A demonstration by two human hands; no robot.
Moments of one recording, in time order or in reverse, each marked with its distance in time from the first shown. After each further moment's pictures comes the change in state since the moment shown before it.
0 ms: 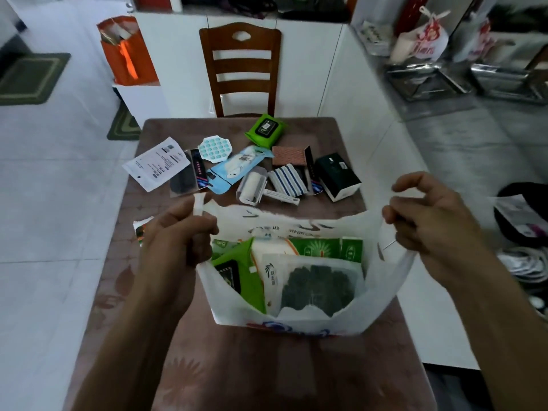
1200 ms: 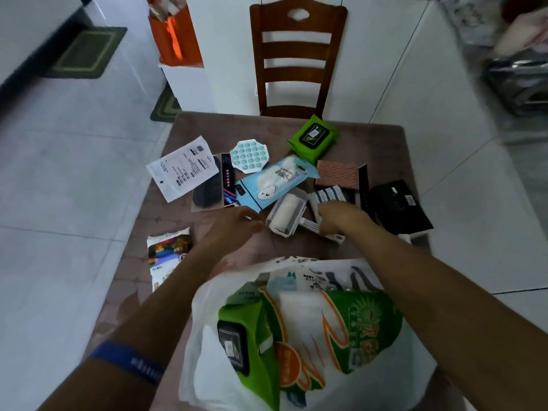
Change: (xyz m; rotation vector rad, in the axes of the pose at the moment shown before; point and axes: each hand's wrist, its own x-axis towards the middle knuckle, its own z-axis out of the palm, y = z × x) left_hand 0.265 -0.107 -0.024 0.989 -0.113 -0.256; right_hand 0.330 0.122 0.169 -1.729 -0.696 -0.075
